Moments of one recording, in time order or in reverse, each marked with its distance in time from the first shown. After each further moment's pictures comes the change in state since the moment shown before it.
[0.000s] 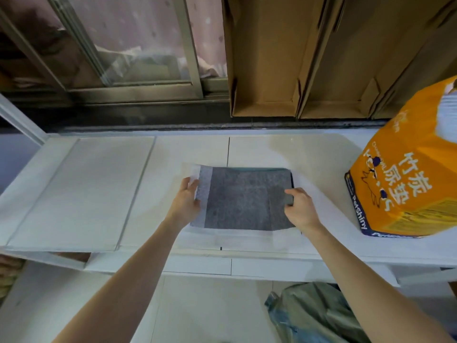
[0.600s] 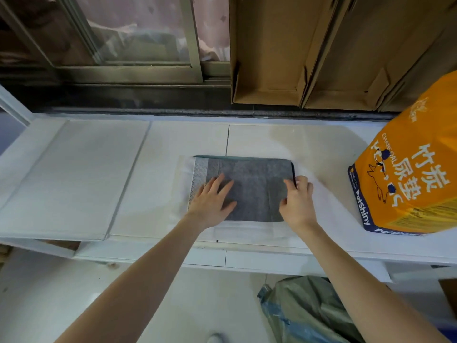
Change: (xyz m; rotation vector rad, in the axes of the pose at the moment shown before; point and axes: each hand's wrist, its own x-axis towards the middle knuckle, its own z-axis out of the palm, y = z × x) left_hand -0.008 0.031 0.049 0.294 -0.106 0.259; right_hand -0.004 0.000 0.018 -0.313 0.115 -0.157
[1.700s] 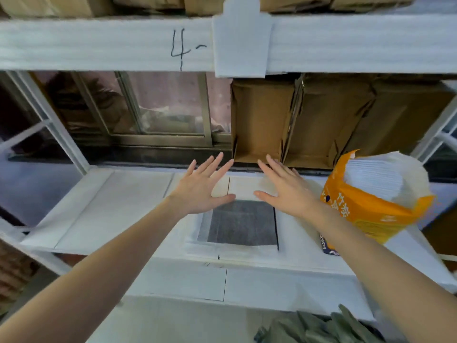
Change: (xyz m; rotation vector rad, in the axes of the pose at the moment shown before) left_hand -0.124 0.077 -0.244 0.257 0.237 0.088; right_hand -0.071 -0.104 -0.248 -0.208 -0.087 -0.466
